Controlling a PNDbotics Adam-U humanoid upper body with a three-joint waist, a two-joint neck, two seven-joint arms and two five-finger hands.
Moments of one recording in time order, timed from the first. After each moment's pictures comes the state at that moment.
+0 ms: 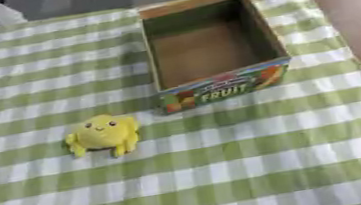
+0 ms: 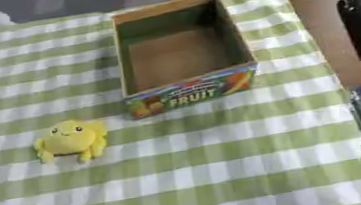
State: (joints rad) left arm -0.29 0.91 0.11 -1.68 -0.66 -0.33 0.03; right arm -0.39 -0.31 -0.02 -1.98 0.22 -0.04 -0.49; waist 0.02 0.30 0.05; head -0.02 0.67
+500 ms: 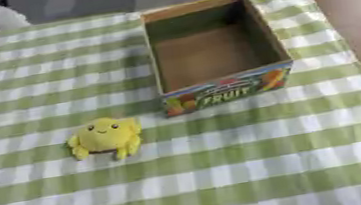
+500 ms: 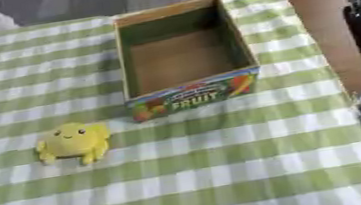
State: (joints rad) left arm -0.37 0.93 -0.02 -1.60 -0.70 -0.34 -0.12; right arm -0.39 -0.31 -0.01 -1.98 0.21 -0.04 -0.48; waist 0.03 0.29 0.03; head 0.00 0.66
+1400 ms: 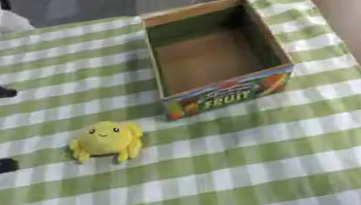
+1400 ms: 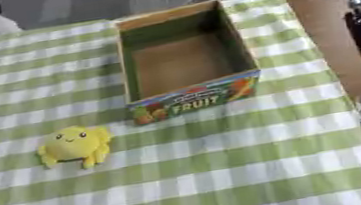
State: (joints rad) left arm -0.45 0.93 -0.13 -1.55 -0.69 -0.46 -0.40; right arm -0.39 -0.31 0.00 -1.98 0.21 -0.04 -0.47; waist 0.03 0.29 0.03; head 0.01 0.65
